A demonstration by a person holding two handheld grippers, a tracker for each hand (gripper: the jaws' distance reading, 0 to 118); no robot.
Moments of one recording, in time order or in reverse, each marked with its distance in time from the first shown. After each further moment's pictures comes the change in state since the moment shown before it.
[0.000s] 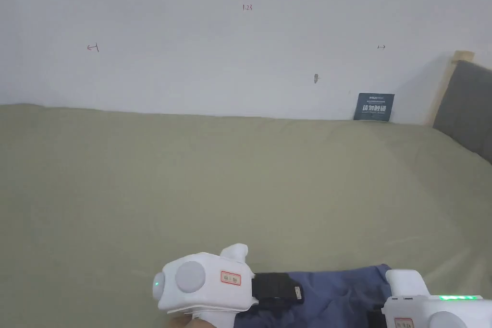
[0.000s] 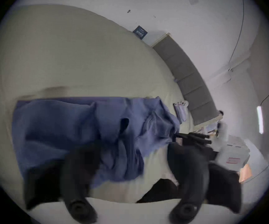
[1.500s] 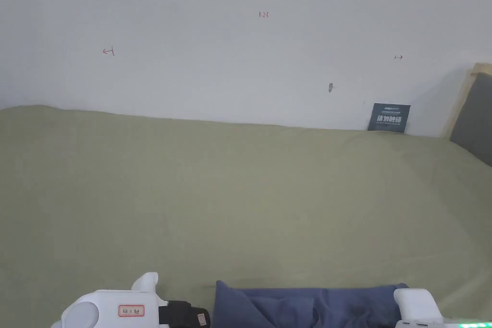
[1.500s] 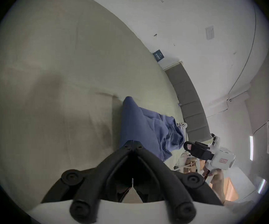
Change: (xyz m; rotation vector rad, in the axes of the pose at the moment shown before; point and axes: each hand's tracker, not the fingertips) left arm -0.120 -0.013 0.098 0.131 0.047 0.149; right arm -0.023 0.003 0.006 0.018 0.041 0.067
